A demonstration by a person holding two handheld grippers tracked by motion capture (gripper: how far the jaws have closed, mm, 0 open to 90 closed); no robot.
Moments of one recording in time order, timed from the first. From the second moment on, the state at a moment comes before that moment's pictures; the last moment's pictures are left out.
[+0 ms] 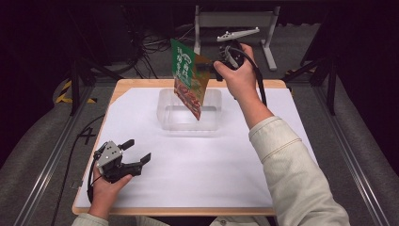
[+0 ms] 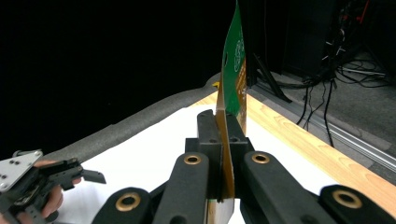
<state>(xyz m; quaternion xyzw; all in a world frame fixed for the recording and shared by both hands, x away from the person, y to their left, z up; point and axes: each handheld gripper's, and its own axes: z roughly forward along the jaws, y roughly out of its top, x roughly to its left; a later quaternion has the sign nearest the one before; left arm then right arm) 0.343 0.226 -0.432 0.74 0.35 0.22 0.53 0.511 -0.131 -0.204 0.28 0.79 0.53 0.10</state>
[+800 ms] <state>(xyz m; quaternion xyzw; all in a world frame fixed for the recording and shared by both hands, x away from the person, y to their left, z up) 0.343 0.227 -0.433 0.74 0.35 0.22 0.53 0.533 -0.111 -0.223 0.28 0.79 0.54 0.10</state>
